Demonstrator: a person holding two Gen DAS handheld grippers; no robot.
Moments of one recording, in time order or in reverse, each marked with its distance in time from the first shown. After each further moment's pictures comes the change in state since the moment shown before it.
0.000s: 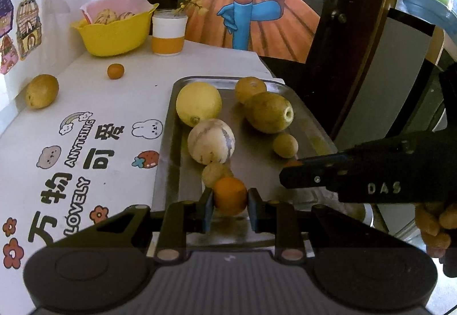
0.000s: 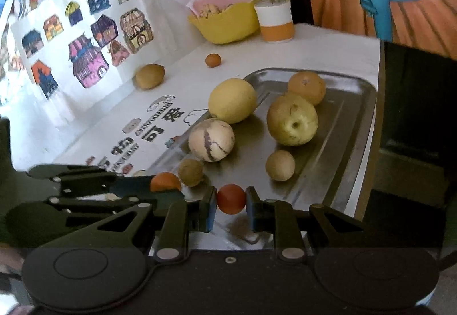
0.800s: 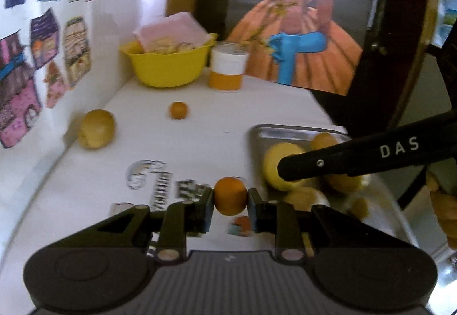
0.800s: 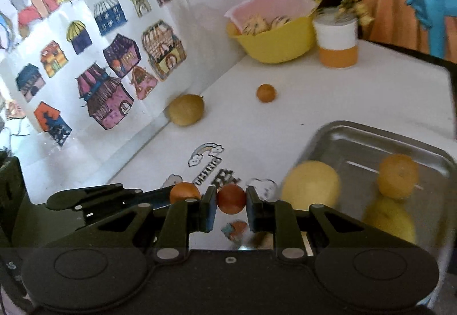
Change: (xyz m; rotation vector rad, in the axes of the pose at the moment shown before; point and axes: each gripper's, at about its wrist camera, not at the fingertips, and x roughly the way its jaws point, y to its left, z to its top) left arm -0.007 0.073 0.056 -0.045 -0.076 0.089; right arm 0.048 0.039 0.108 0.049 0.059 0.130
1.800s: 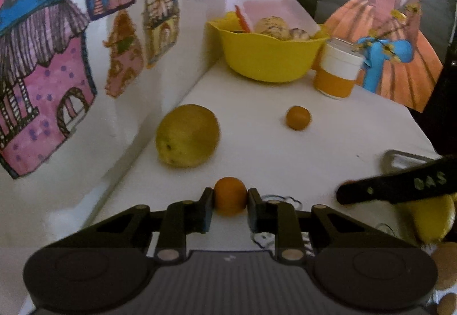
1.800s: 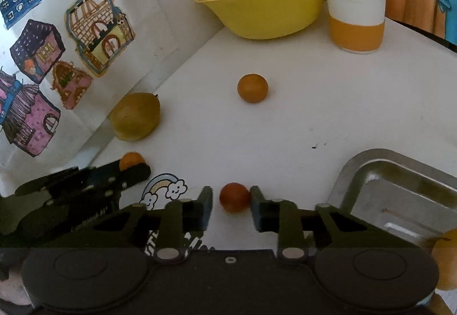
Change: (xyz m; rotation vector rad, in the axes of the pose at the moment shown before) left arm 0.078 0.120 0.022 -0.130 0.039 0.214; right arm 0.149 0.004 0.062 0.035 0.146 -0.072
